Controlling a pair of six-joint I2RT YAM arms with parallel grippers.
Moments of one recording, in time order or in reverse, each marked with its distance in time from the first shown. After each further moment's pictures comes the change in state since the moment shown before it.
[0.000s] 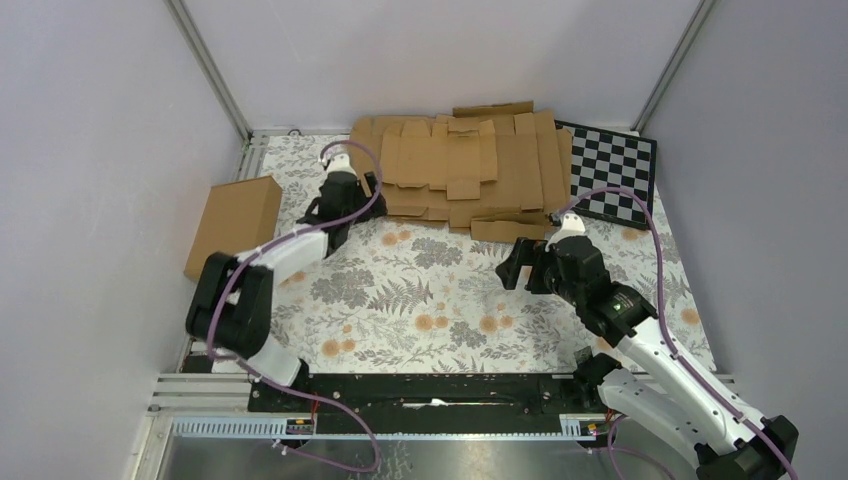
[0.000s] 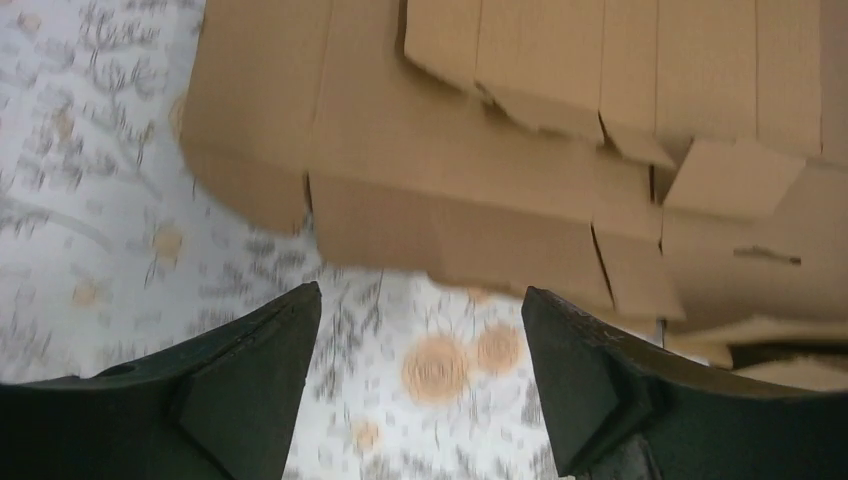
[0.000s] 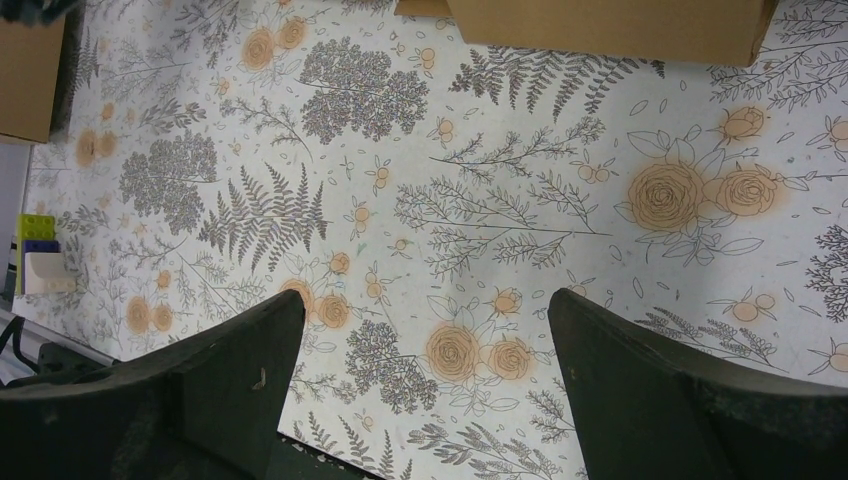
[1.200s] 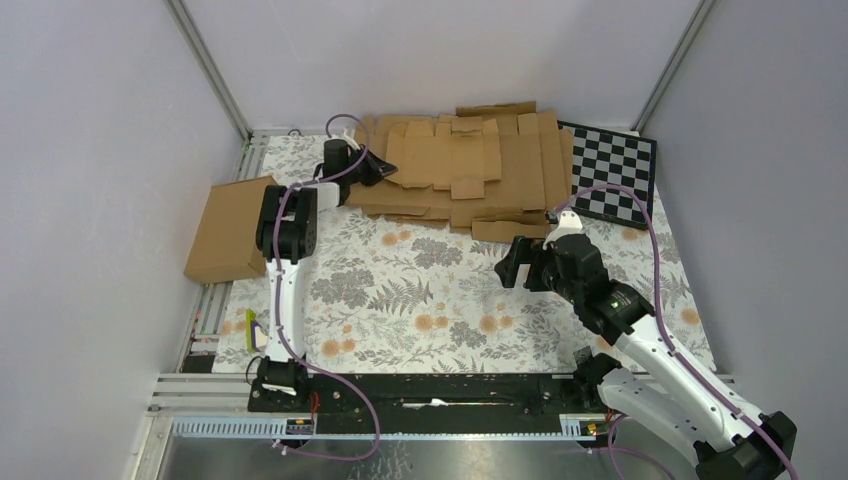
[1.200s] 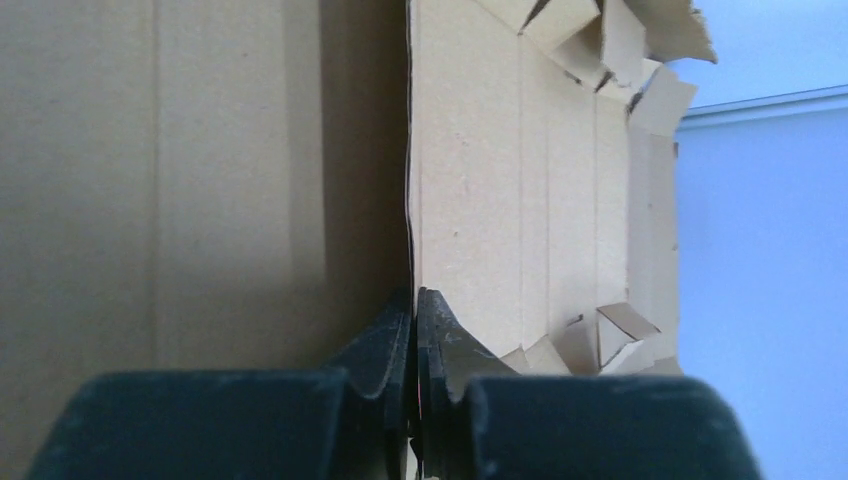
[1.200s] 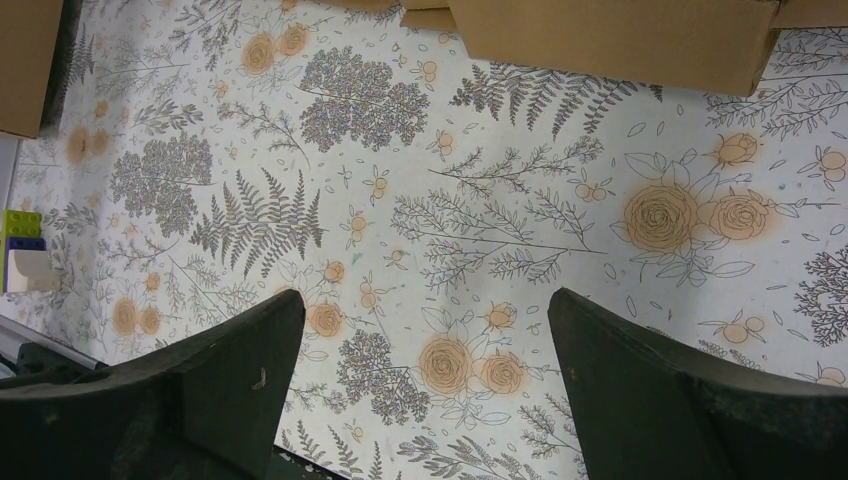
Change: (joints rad) left arm 0.258 0.944 0.799 0.270 0.710 -0.369; right arm 0.000 0.022 0.001 0.036 0.001 -0.042
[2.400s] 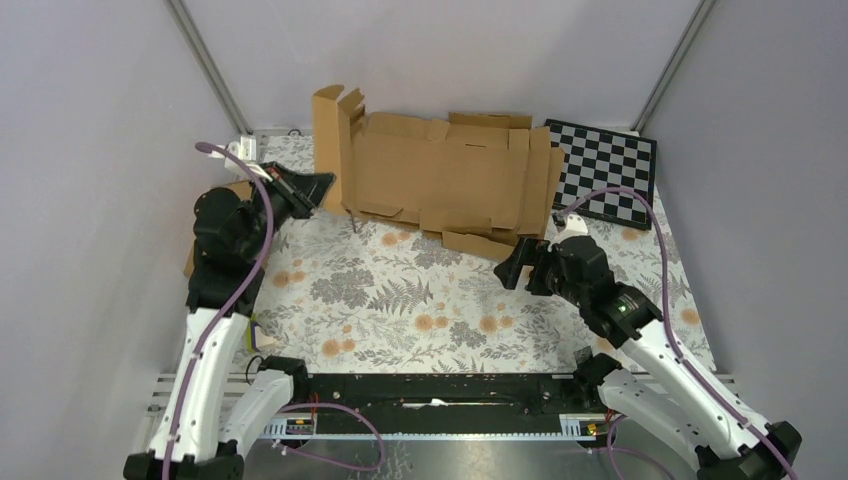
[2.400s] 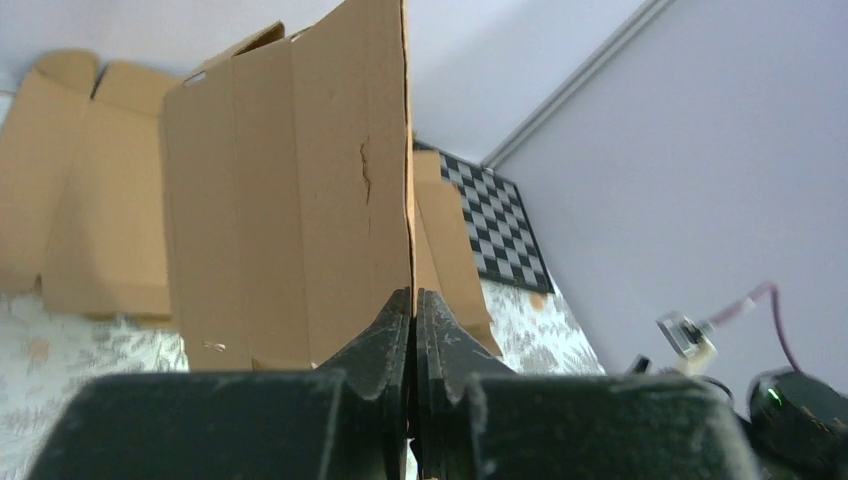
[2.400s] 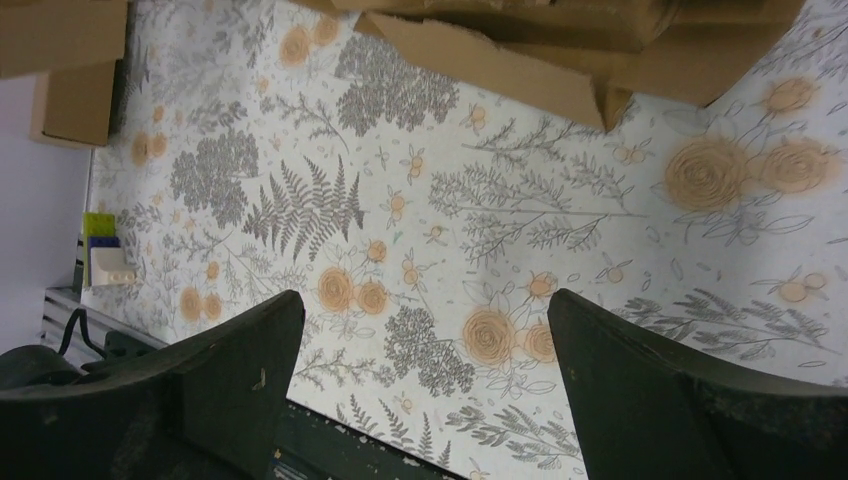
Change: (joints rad) left arm -0.009 -1.613 -0.669 -0.460 -0.157 0.208; right arm 0.000 -0.056 0.030 -0.082 -0.028 0.104
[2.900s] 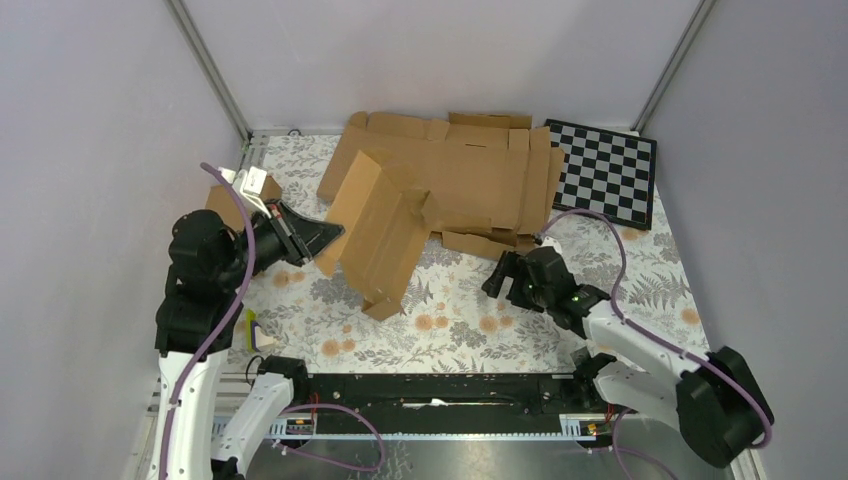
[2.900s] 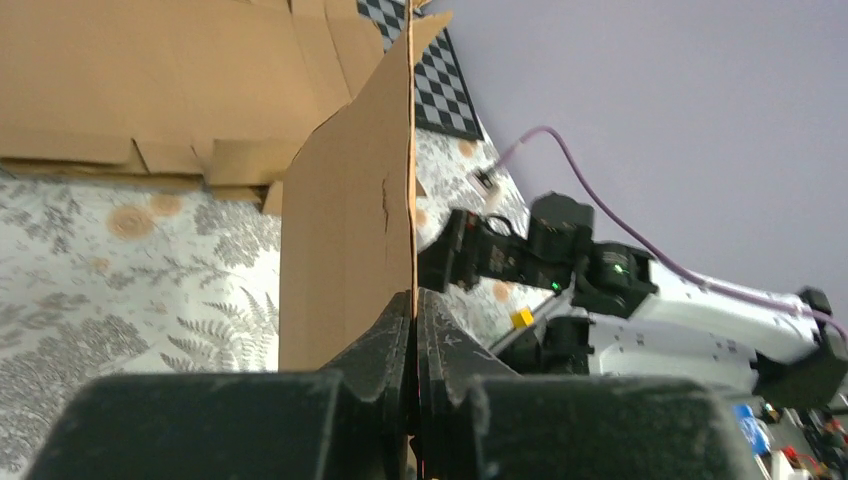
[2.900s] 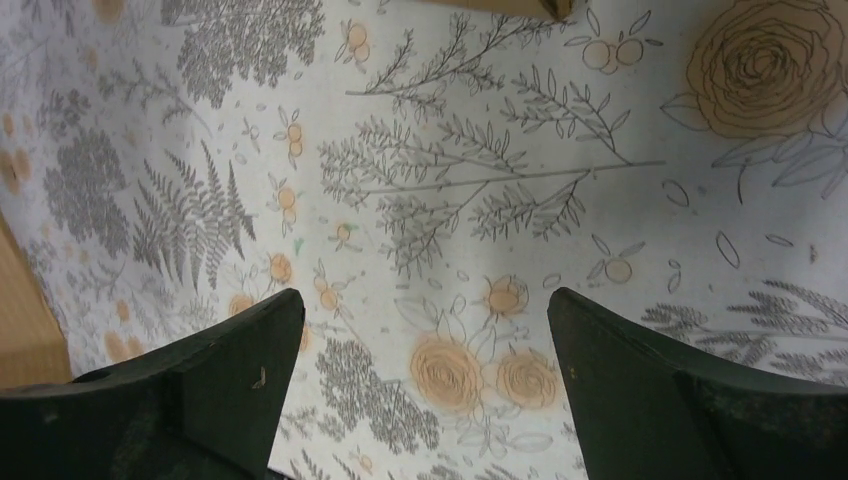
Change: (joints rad) left arm -0.003 -0.143 0.178 -0.557 0.259 0.069; right arm 0.000 0.282 -0.249 0.311 -0.035 0.167
